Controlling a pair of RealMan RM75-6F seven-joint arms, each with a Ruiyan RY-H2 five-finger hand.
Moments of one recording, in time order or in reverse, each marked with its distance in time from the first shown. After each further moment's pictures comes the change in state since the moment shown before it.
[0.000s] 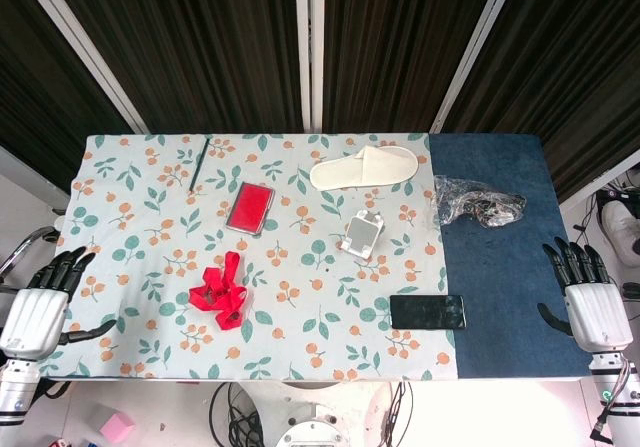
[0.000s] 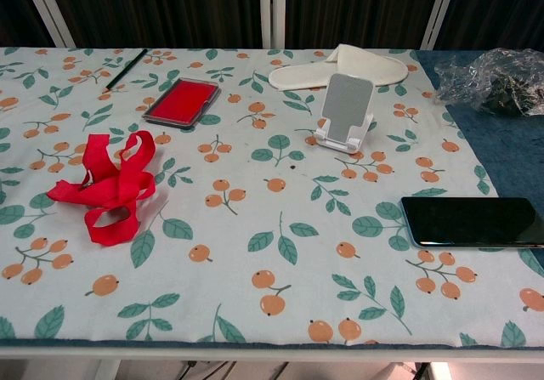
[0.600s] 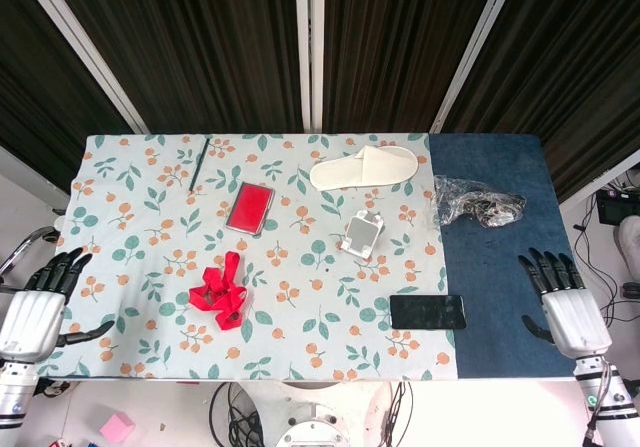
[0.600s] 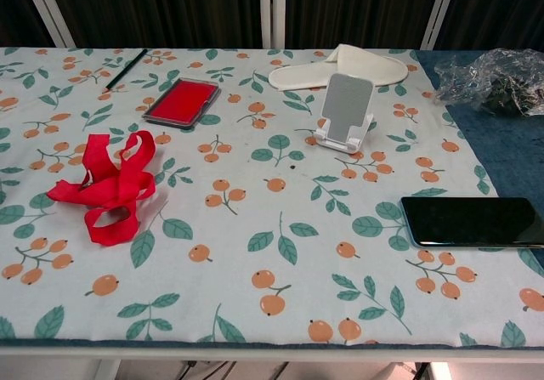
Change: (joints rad) left arm 0.011 -0.003 0.002 0.003 0.005 0.018 -0.006; right arm 0.021 0.028 -0.046 -0.099 -0.032 -0.082 -0.114
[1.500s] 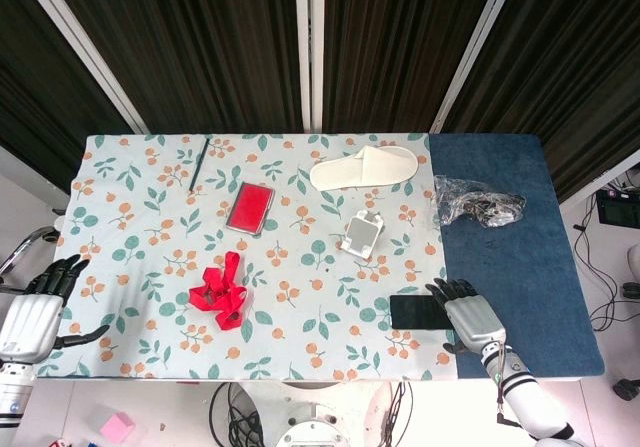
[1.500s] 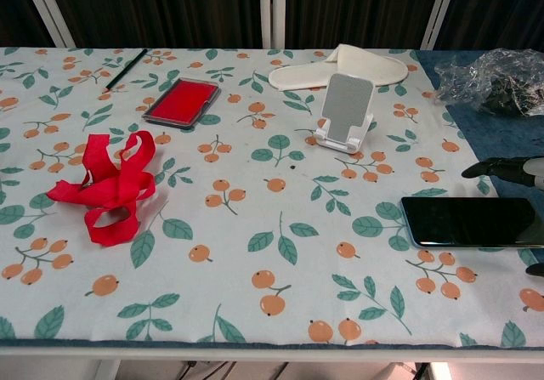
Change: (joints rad) left arm -0.001 -0.008 0.011 0.038 -0.038 -0.055 -0.044; right arm 0.262 -0.090 0.012 -0.348 0.526 -0.407 -0.440
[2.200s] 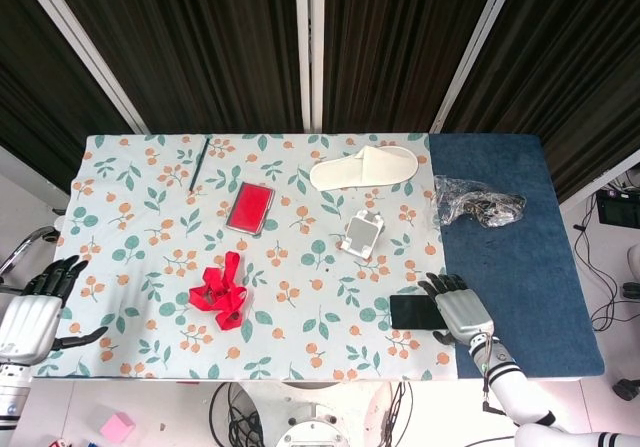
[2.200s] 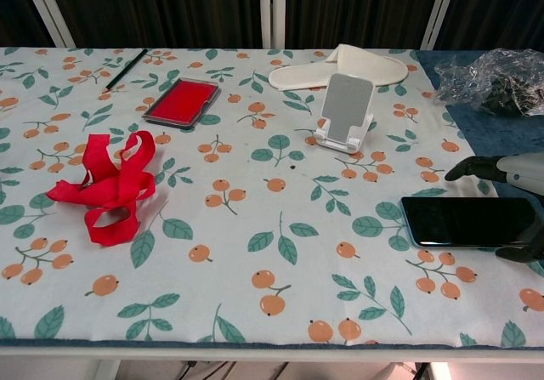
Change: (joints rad) left arm 0.002 0.026 0.005 -0.035 -0.001 -0.009 0.030; right arm 0.081 -0.060 -0.016 0.030 0.107 0.021 -0.024
